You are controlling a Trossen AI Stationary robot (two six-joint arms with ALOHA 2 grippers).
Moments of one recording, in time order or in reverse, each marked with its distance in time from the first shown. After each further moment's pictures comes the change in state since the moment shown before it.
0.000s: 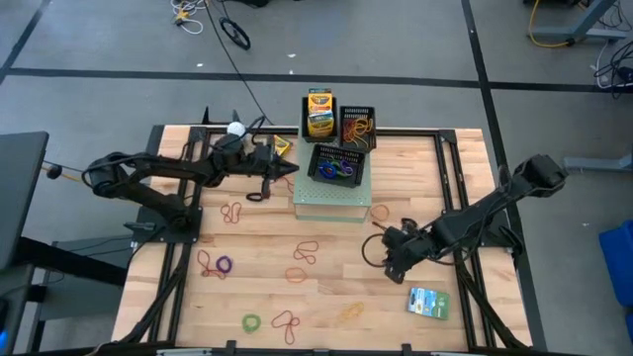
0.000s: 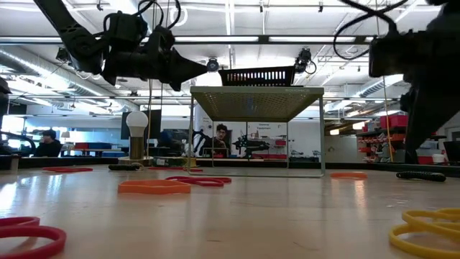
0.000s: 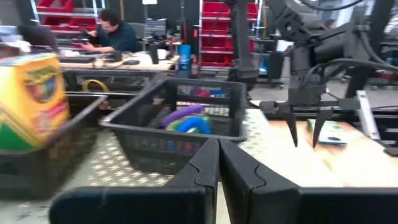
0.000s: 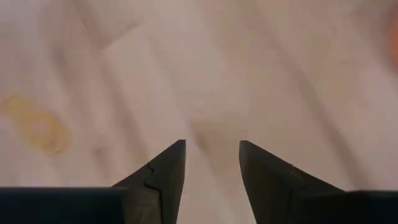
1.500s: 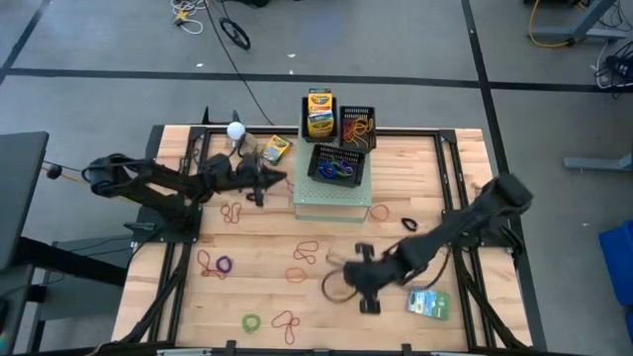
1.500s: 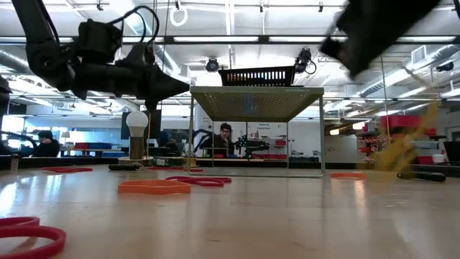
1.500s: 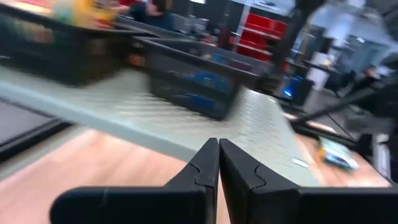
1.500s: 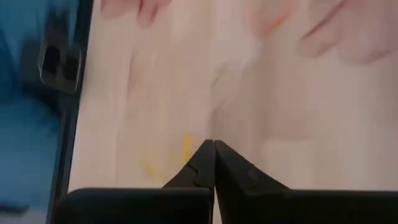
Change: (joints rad) left arm -0.067 0.001 -0.259 0.276 -0.253 -0.256; right arm 0.022 0.405 0.552 -0.043 -0.071 -0.487
